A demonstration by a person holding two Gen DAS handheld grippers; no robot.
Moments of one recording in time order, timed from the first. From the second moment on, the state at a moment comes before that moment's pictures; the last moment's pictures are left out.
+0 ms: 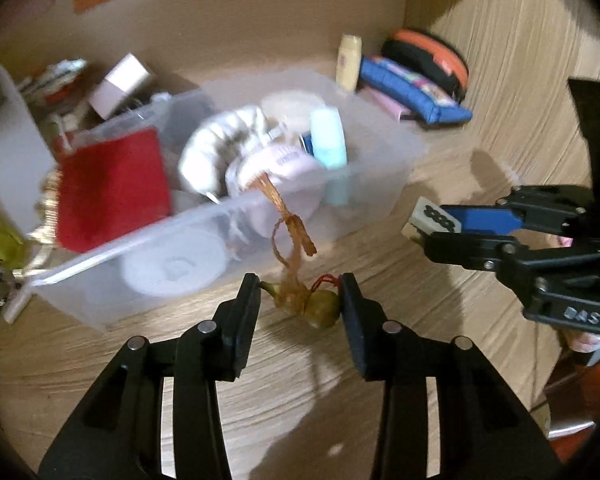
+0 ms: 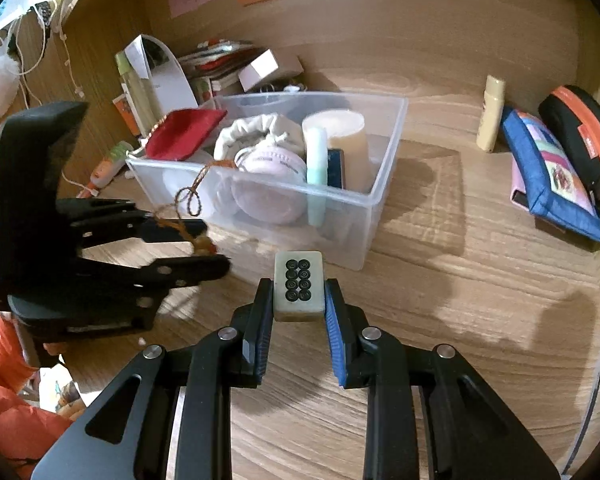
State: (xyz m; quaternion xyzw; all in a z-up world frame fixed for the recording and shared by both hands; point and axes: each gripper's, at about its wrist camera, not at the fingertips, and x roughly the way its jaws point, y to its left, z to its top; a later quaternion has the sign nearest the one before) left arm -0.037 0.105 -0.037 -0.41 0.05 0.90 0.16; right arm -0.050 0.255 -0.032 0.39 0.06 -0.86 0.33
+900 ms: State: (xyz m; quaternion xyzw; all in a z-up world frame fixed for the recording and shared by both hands) left arm -0.079 0.076 -0.004 -0.38 0.01 0.91 0.15; right arm -0.089 0.248 0.000 0.36 0.05 -0.88 0.30
